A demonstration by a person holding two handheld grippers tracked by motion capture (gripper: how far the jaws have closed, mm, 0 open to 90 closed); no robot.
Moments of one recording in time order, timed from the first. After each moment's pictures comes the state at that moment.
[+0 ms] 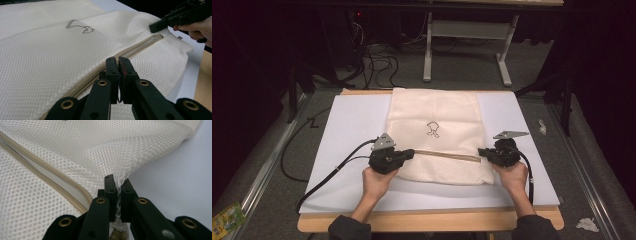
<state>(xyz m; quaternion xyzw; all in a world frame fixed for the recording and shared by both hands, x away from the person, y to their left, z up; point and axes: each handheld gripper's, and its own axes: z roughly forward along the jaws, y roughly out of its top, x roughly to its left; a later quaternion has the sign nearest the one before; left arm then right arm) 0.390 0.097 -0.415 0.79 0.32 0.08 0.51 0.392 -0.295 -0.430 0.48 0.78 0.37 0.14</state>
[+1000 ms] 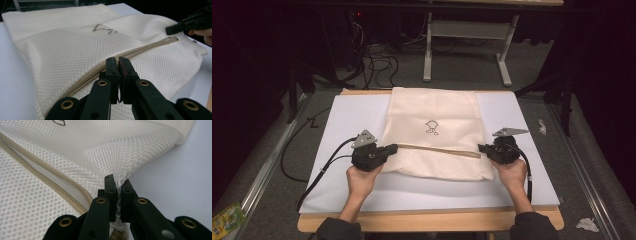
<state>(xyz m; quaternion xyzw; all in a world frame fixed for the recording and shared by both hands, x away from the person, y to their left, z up) 0.388 0.136 -0.401 0.77 0.35 0.11 0.51 0.396 -0.291 -0.420 0.48 0.78 0.37 0.17</state>
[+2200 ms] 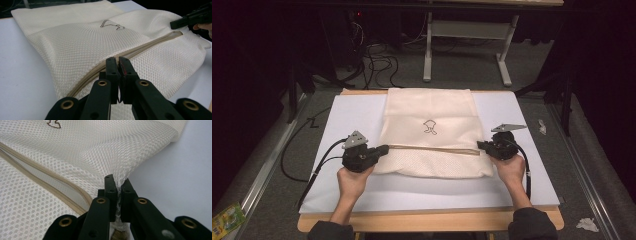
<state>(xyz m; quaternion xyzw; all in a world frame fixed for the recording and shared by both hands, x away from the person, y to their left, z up) 0.386 0.156 -0.403 0.78 0.37 0.12 0.50 0.408 -0.289 -0.418 0.48 0.78 0.36 0.16</state>
